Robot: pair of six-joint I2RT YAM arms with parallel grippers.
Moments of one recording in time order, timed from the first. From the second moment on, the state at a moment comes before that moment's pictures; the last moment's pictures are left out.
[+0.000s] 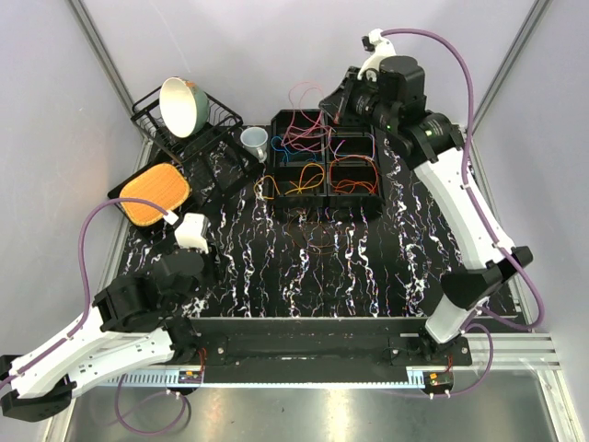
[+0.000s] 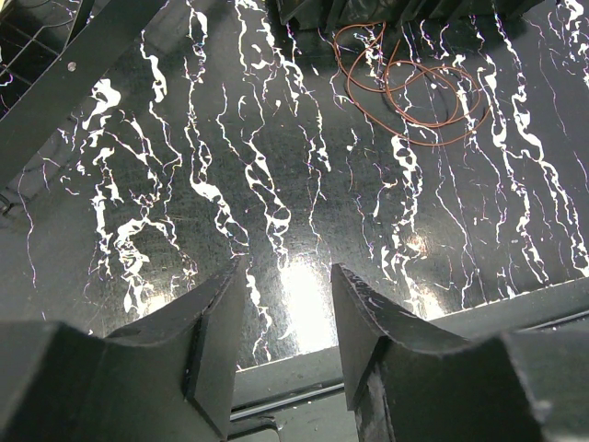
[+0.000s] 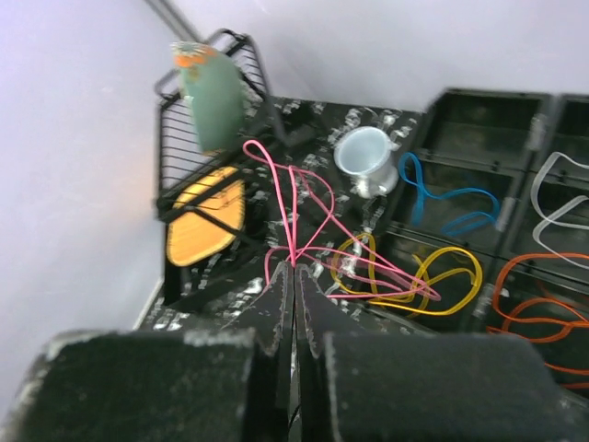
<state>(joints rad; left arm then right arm) -1.01 0.54 0.84 -0.93 -0.58 -0.59 0.51 1.68 2.11 -0.61 -0.13 0.45</state>
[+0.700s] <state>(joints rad) -1.00 0.44 0.81 -0.90 -0.68 -0.65 0.35 2.14 2.65 -0.78 -0.03 0.33</state>
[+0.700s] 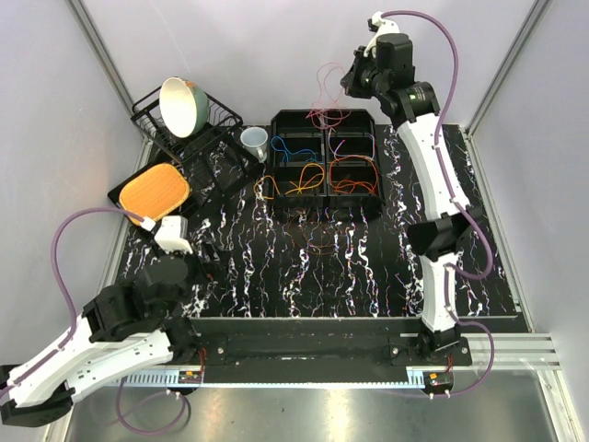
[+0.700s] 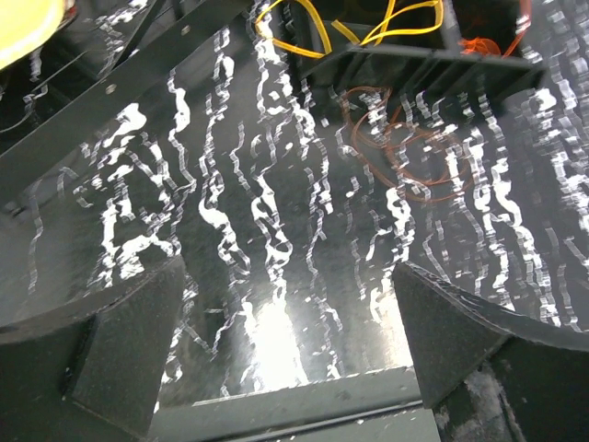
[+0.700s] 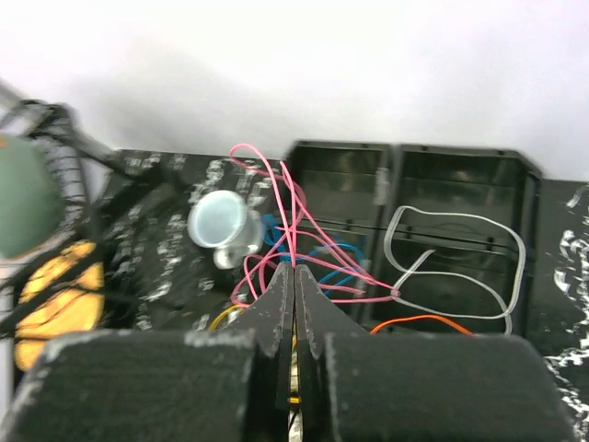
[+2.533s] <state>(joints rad) -1.00 0.41 0.79 -1.03 -0.86 -0.76 0.27 2.41 2.38 -0.18 0.25 0.19</state>
